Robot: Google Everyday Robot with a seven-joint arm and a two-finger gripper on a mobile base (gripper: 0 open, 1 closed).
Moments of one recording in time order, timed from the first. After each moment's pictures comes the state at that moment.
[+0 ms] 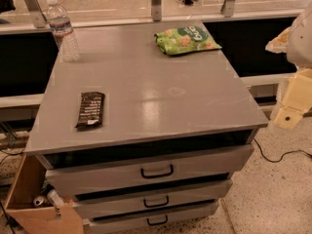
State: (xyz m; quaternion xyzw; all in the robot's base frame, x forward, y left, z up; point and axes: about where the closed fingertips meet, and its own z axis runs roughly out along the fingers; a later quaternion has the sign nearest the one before) arm 0.438 -0.217 0.976 -0.60 0.78 -0.03 0.16
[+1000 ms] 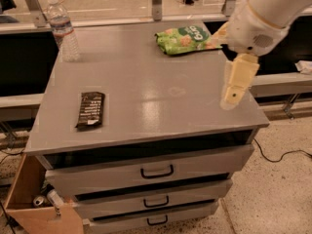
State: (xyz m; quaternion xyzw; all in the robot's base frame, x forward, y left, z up) arm 0.517 -0.146 0.951 -0.69 0.70 0.02 0.18
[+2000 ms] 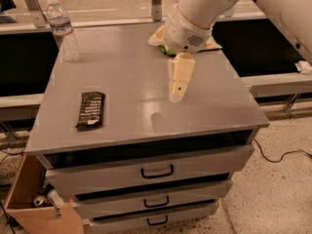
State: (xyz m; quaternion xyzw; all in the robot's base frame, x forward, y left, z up) arm 0.563 -0.021 0.926 -0.78 0.58 0.08 0.21
